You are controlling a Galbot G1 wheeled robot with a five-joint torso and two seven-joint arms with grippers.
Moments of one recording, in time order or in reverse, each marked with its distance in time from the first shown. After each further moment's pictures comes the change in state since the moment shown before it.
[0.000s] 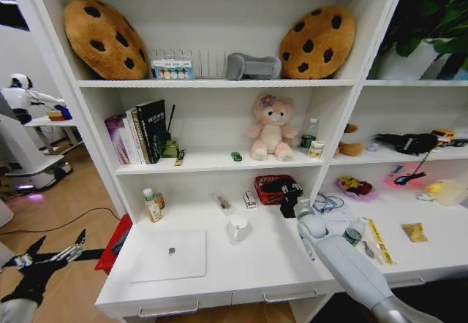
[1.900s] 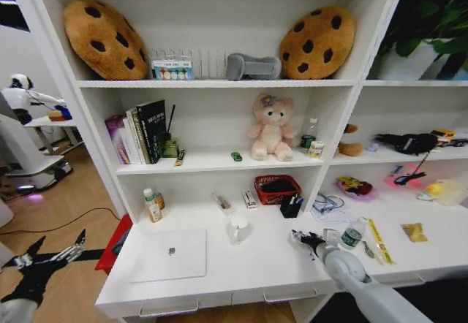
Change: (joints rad) left arm 0.000 0.000 0.000 0.000 0.000 0.000 0.000; right arm -0.485 -0.167 0.233 0.384 0.605 -0.445 0.145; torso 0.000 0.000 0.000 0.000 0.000
